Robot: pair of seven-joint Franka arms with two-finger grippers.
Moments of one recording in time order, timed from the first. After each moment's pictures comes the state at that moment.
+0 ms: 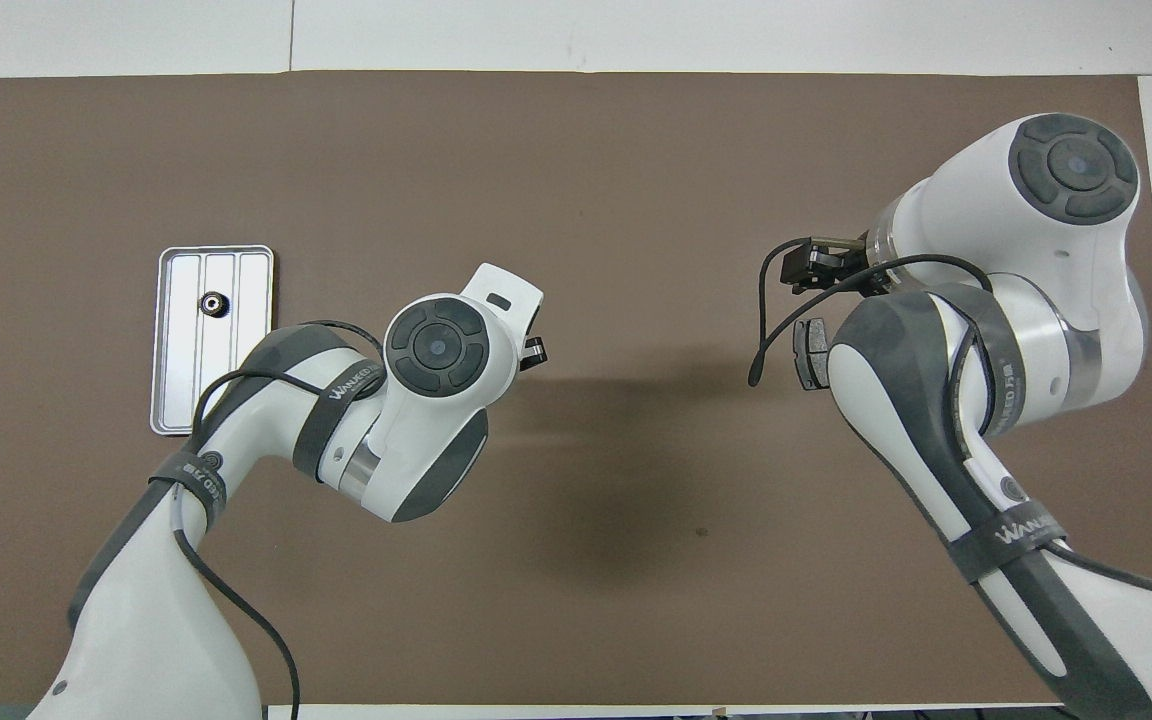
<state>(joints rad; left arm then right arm) -0.61 0.30 -0.01 -1.96 0.07 2.31 -0.90 0.19 0.18 0.01 -1.81 -0.01 2.01 0.43</state>
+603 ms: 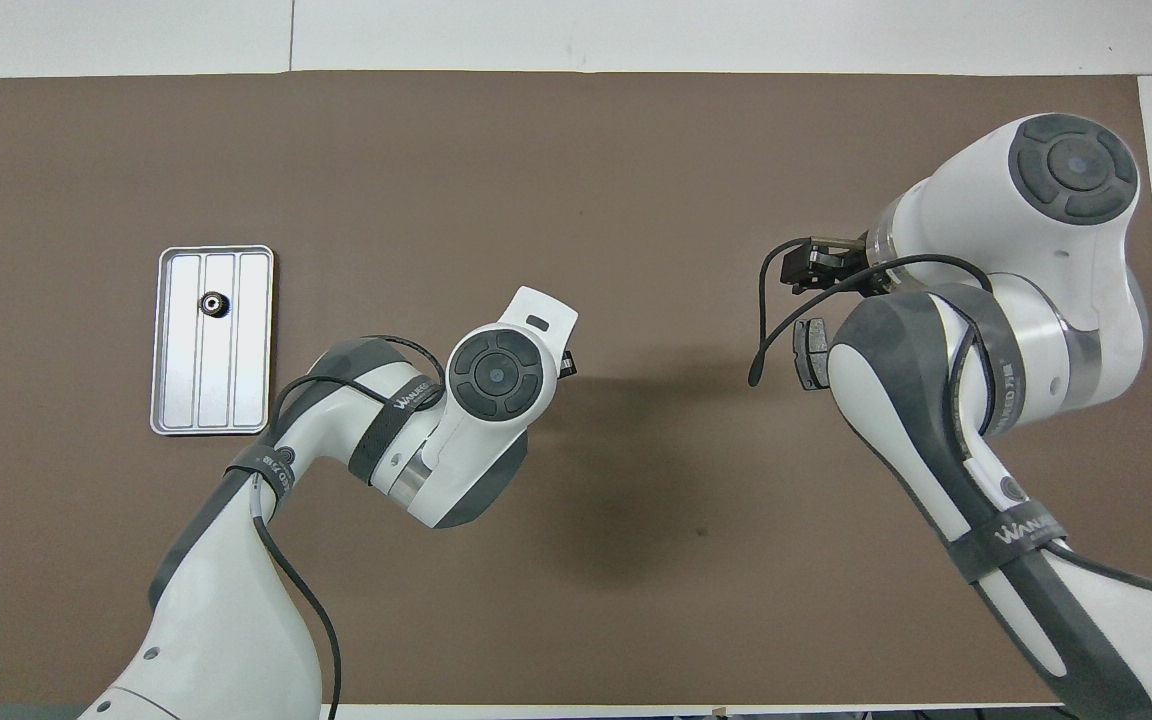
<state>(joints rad) -0.66 0.35 -0.01 -1.96 0.10 2.37 -0.98 0.19 0.18 0.01 -1.81 -0.01 2.01 0.43</state>
